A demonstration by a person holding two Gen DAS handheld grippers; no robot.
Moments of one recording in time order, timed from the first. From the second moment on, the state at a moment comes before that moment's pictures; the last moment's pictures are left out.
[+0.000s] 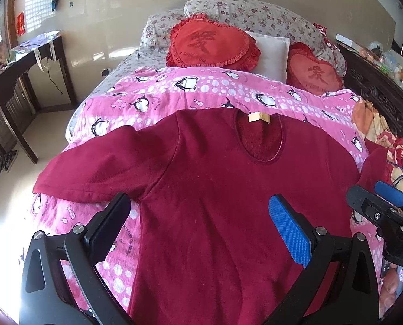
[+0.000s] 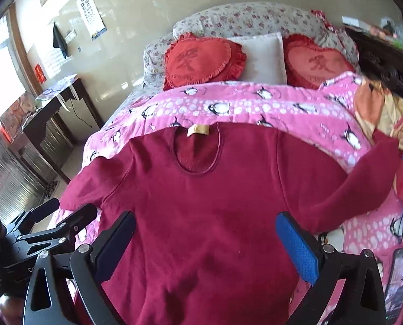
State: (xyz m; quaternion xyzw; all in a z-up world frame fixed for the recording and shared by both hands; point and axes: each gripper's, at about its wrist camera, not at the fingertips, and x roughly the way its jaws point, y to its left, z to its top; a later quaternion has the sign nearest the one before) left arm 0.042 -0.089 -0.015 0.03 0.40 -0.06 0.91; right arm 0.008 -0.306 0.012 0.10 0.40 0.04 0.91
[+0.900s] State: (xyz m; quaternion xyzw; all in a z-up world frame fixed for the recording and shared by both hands) left arm 0.057 -0.095 -0.027 0.00 0.42 -0.07 0.91; right arm 0.025 -0.313 -0.015 0.08 0.42 -0.03 0.90
